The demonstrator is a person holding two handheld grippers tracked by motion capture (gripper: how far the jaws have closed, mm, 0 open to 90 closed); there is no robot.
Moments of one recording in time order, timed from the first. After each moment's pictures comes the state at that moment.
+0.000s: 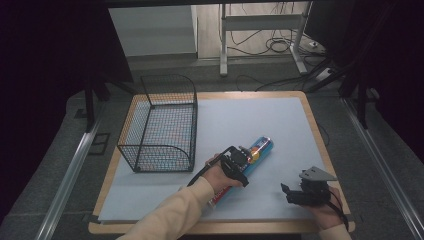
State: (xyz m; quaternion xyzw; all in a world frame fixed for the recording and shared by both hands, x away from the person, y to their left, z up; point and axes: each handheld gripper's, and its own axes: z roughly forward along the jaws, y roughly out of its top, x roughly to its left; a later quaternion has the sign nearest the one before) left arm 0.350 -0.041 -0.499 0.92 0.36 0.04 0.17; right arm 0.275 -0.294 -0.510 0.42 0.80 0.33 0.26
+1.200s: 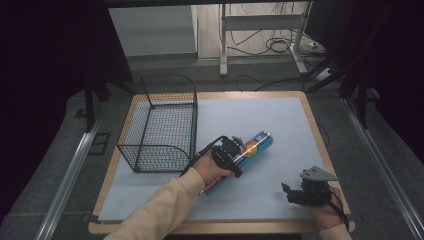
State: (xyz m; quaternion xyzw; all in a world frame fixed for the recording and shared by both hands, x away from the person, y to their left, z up) left arm 0.356 -0.014 -0.460 0.92 0.34 0.03 0.21; right arm 0.275 -0.295 -0.509 0.42 0.80 0.33 0.26
